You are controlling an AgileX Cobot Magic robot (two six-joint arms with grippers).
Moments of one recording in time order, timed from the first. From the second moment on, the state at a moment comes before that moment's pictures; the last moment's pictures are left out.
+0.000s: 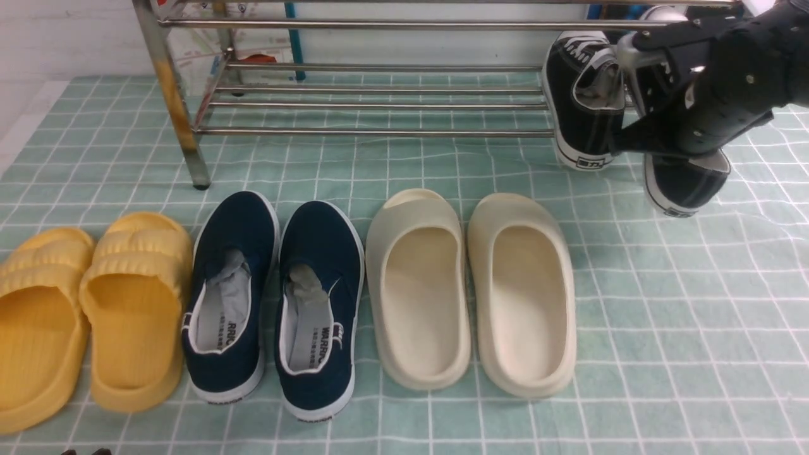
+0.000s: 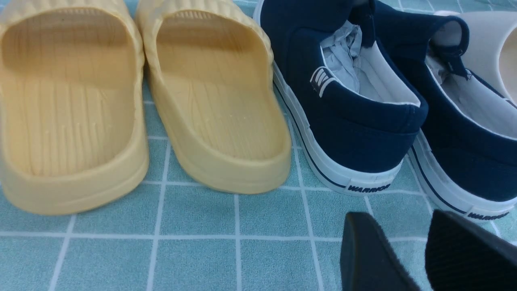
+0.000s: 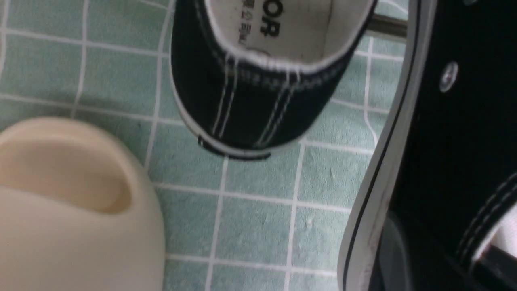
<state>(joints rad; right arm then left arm) 0.23 1.90 -1.53 -0.30 0.66 0.31 -0.14 -0.01 0.03 -0.06 0.40 -0.16</state>
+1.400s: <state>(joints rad) 0.17 1.96 -1.73 -0.11 0.78 0.02 -0.14 -0.01 0.03 -0.06 0.40 -0.16</state>
